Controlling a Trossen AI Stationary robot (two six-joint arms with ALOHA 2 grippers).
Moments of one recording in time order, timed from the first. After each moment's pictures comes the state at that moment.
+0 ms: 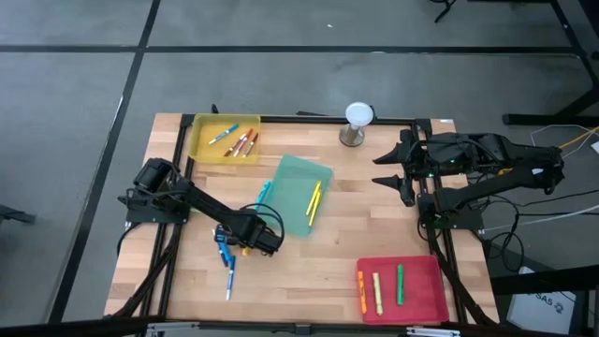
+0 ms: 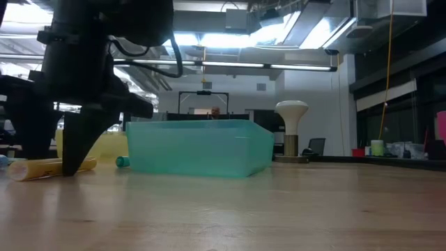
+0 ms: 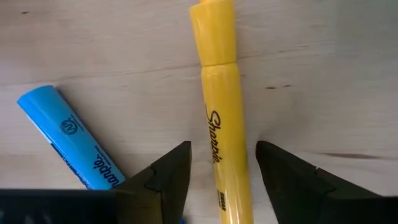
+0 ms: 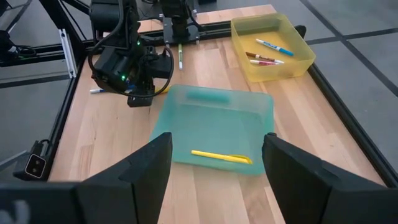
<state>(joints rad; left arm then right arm) -0.38 1.85 1.10 -0.91 0.01 -1.87 0.09 0.89 1.27 -0.86 0.19 0.18</state>
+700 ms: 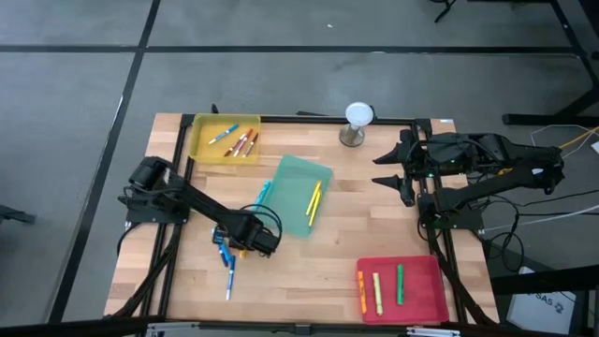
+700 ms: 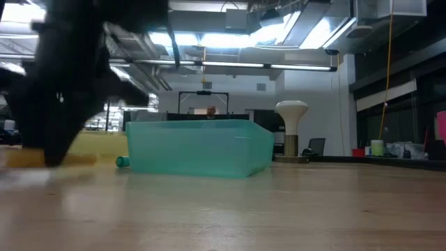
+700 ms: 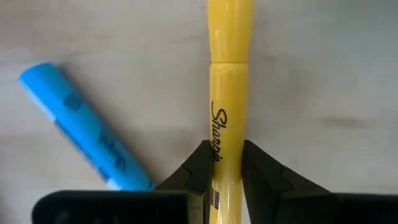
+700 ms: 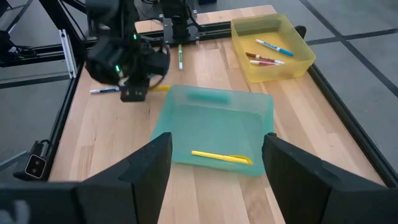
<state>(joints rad) -0.38 1.79 1.10 -0.92 0.04 -1.87 0.09 0.89 1.27 -0.86 0.19 0.18</state>
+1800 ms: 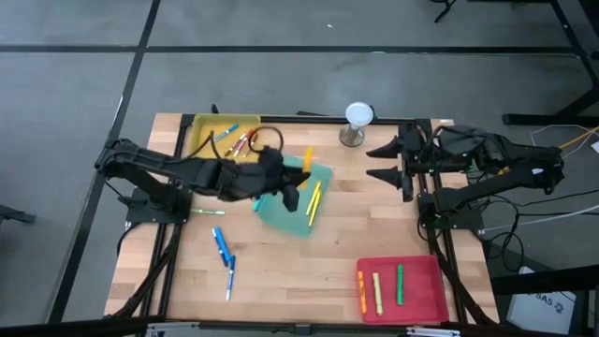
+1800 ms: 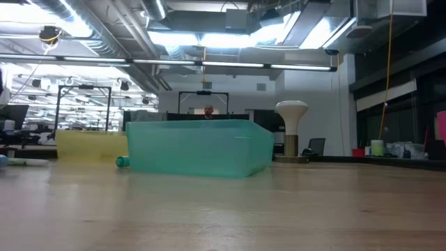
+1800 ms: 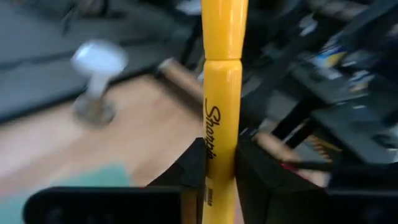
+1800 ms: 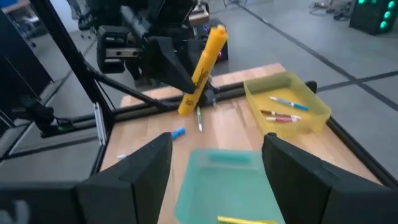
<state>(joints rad) -0.21 1.44 1.39 -0.28 -0.61 -0.65 0.09 0.89 1.27 -0.61 0.18 0.23</state>
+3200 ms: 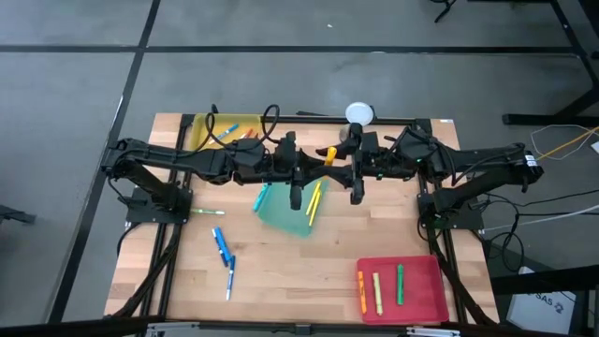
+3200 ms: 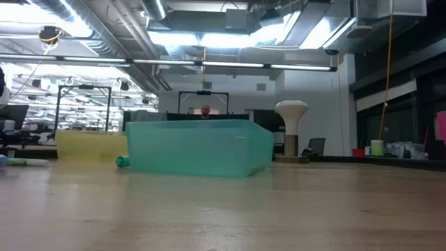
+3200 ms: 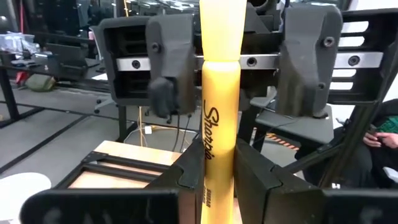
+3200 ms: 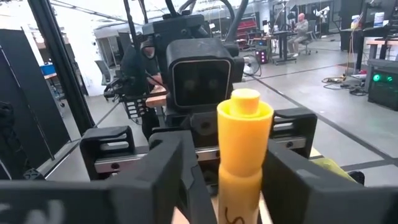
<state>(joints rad) -0.08 1.49 1.38 0.10 -0.21 -0.14 0.09 1.21 1.27 0.05 0.16 0.15</state>
